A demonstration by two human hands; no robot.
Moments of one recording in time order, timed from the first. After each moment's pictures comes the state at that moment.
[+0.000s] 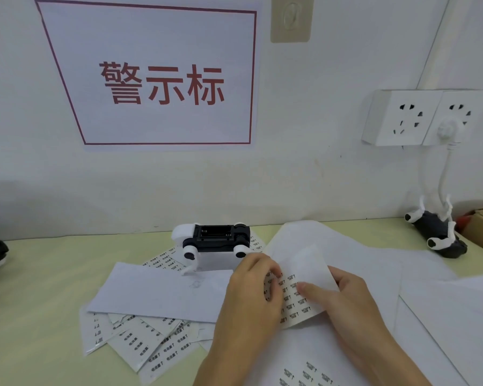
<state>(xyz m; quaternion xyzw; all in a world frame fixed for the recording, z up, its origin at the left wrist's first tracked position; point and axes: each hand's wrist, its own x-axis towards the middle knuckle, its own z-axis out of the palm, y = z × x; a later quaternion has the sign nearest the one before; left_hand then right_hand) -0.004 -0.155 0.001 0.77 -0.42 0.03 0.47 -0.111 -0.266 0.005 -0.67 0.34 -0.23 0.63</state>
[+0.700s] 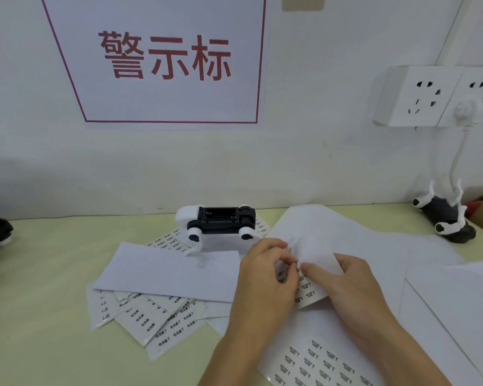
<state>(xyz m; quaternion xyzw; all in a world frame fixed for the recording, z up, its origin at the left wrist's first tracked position) -0.012 -0.159 -0.005 0.75 -0.40 0.00 0.53 -0.110 -0.260 0.007 -0.70 0.33 -0.23 0.59</state>
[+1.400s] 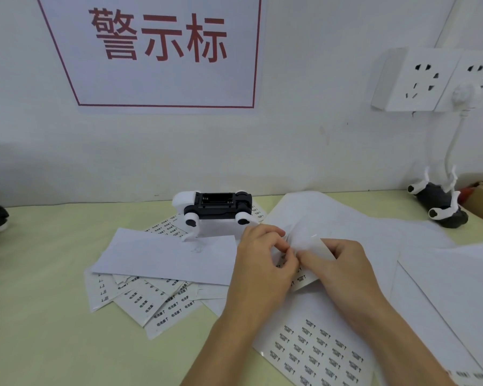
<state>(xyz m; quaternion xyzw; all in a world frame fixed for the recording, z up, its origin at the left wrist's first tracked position) -0.013 -0.160 -0.008 0.74 -0.40 0.00 0.53 -0.113 -0.257 0.007 -0.74 0.30 -0.24 0.55</state>
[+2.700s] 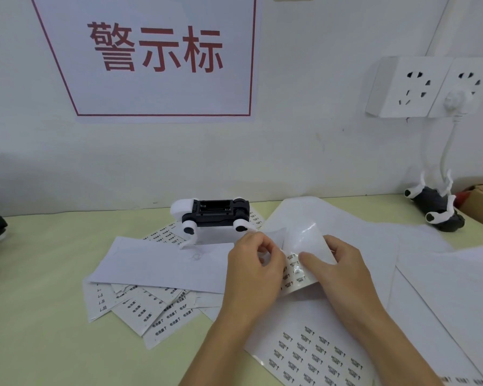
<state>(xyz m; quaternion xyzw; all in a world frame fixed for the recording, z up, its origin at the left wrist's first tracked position) -0.008 -0.161 -0.005 0.75 -0.32 -0.07 0.58 -0.112 -0.256 0.008 -0.72 0.32 -0.29 0.54</state>
